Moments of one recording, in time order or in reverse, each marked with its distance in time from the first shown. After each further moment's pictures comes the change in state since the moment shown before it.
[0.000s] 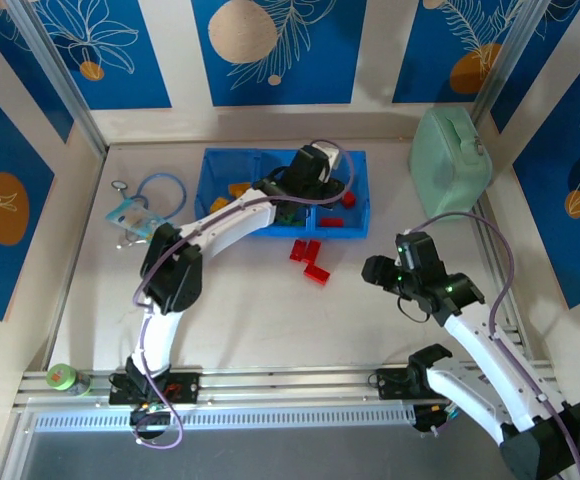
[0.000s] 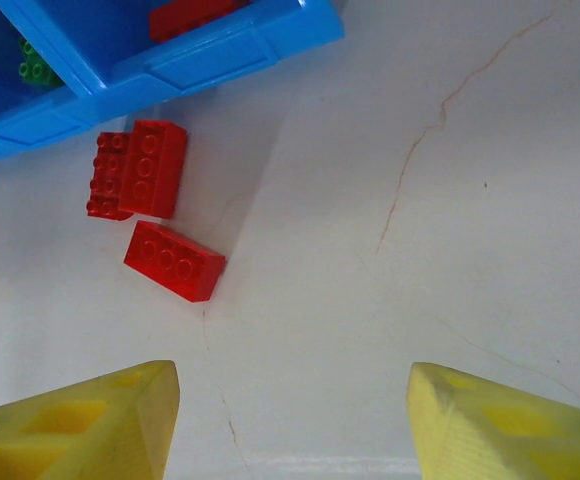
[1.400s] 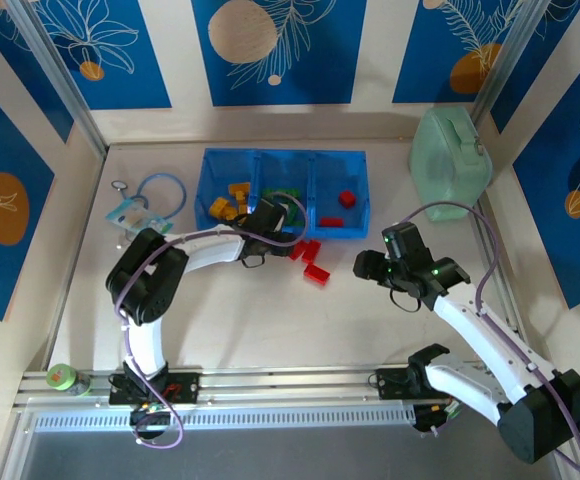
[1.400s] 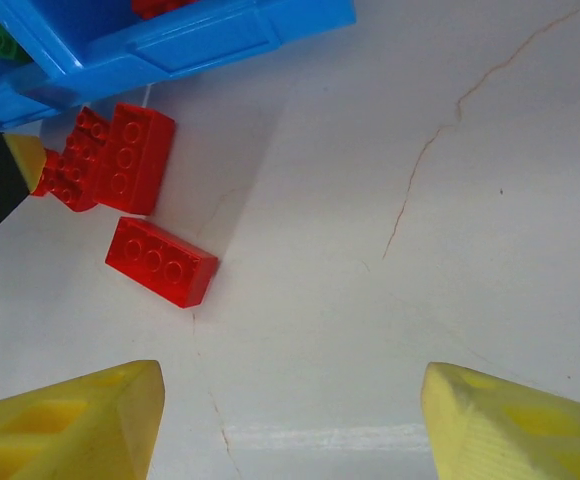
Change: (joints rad) left arm 0.092 -0.274 -0.780 0.202 -0.061 -0.042; right arm 0.040 0.160 0.058 0.030 0.015 -0.009
